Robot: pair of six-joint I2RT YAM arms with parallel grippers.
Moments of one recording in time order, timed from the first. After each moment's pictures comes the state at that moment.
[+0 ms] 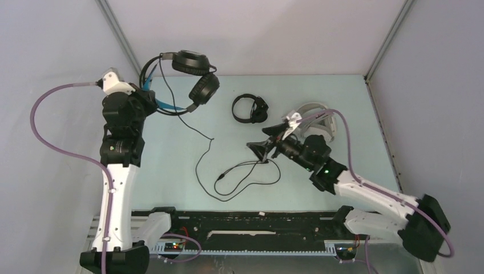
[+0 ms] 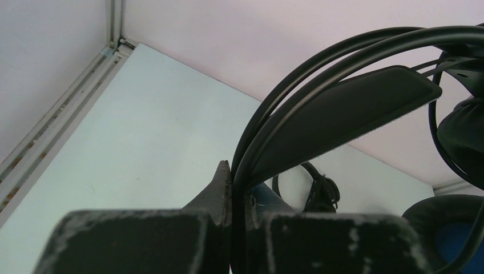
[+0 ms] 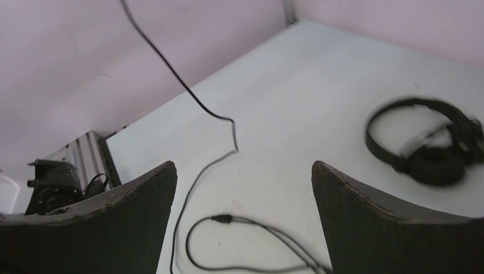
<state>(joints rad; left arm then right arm) 0.04 0.95 1.21 -0.39 -0.10 -0.46 0.82 1.01 0.63 0.39 -0.10 0.32</state>
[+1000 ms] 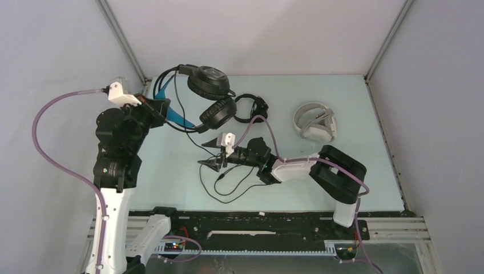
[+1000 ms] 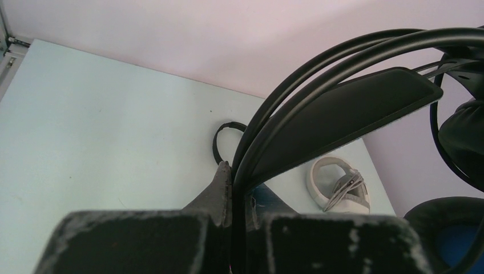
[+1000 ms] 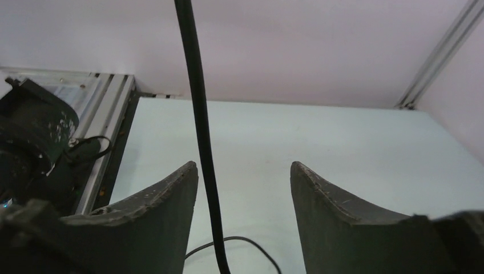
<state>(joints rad) -0.07 0.79 1.21 -0.47 0.10 -0.46 1.04 1.83 0.94 1.07 -0.41 -0.09</state>
